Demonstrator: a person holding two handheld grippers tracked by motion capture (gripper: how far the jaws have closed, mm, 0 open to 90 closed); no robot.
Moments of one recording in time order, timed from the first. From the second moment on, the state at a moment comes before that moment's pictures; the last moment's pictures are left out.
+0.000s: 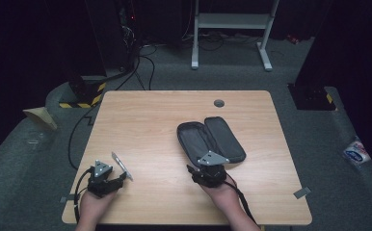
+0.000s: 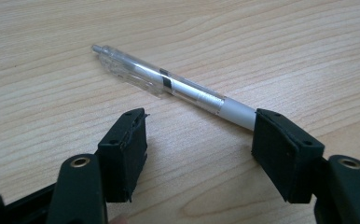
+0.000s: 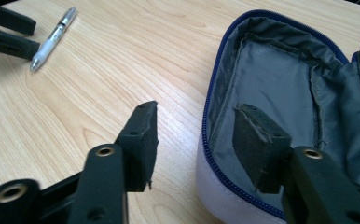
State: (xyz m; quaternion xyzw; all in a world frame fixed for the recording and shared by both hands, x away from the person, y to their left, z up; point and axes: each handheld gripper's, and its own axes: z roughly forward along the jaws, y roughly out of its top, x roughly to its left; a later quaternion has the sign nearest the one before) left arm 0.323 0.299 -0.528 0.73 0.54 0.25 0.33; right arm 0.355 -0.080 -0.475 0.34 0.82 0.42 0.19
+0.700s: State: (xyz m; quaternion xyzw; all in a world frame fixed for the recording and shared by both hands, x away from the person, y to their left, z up) left arm 0.318 0.299 -0.528 0.74 0.53 0.25 0.34; right arm 0.358 -0.083 -0.488 0.34 0.82 0.41 0.19
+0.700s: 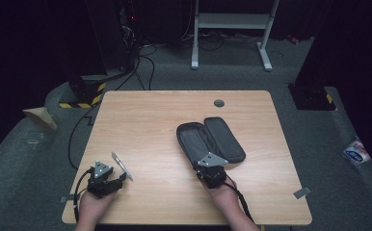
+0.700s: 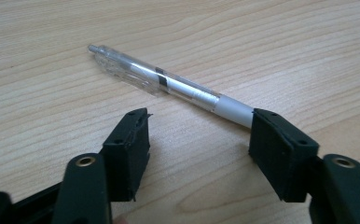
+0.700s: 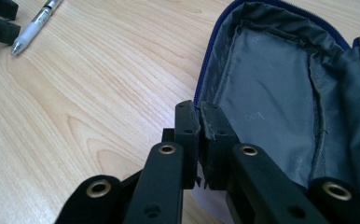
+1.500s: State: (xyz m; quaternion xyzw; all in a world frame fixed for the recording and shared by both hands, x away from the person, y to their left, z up) left arm 0.314 0.214 -0.519 0.78 0.46 0.22 0.35; right arm 0.340 -0.127 -0.486 0.36 0.82 0.41 0.19
